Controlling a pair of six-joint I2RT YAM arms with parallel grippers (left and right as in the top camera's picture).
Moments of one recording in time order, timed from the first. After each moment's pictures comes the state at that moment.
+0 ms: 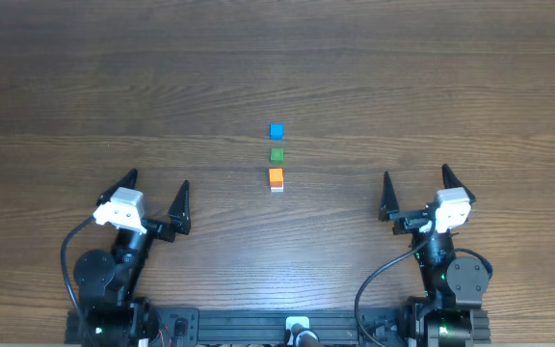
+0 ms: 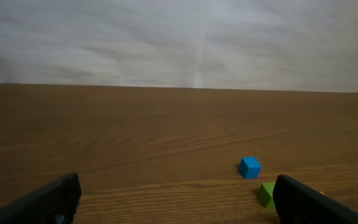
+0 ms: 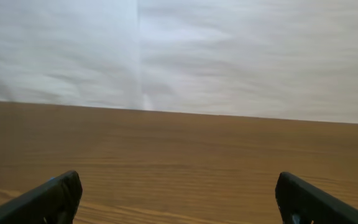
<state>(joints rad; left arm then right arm) 0.01 0.01 0.02 -0.06 0.27 -0.12 -0.07 0.02 0.01 0.06 -0.23 0.02</state>
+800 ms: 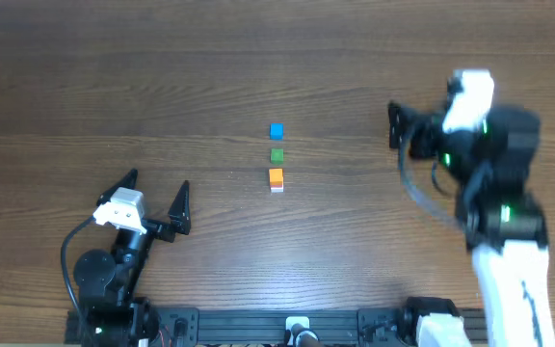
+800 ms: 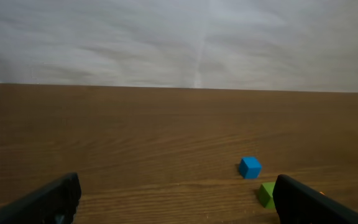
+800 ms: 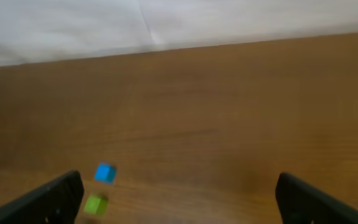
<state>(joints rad) 0.01 0.01 0.02 -0.06 0.27 -0.12 -0.06 1.03 0.97 -0.49 -0.29 0.11</state>
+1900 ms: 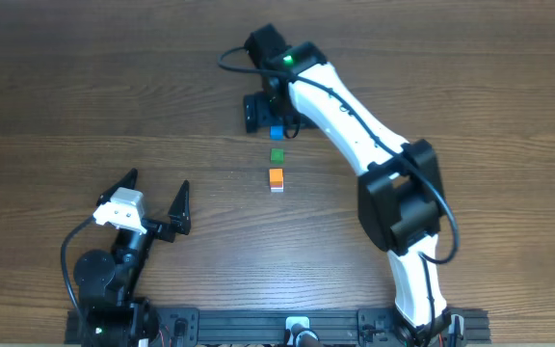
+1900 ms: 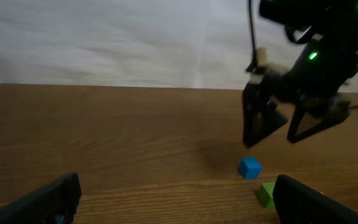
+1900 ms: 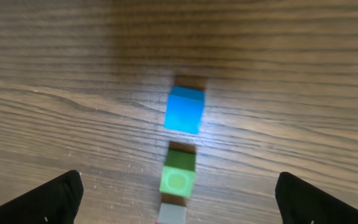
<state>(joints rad) 0.01 0.01 0.02 -0.06 0.27 -0.12 0.56 2.19 1.91 -1.12 -0.04 0.45</state>
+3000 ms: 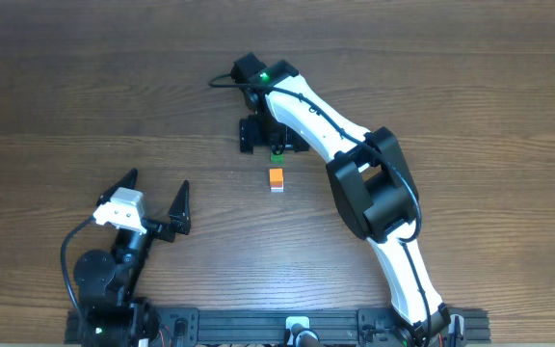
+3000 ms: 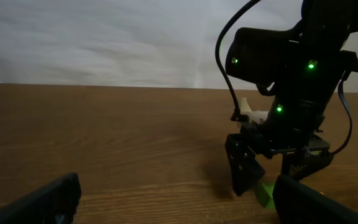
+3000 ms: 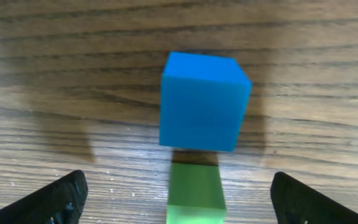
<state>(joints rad) 0.01 0.01 0.02 -0.06 0.27 -0.12 0.60 2.33 1.91 -1.15 -0.06 0.57</state>
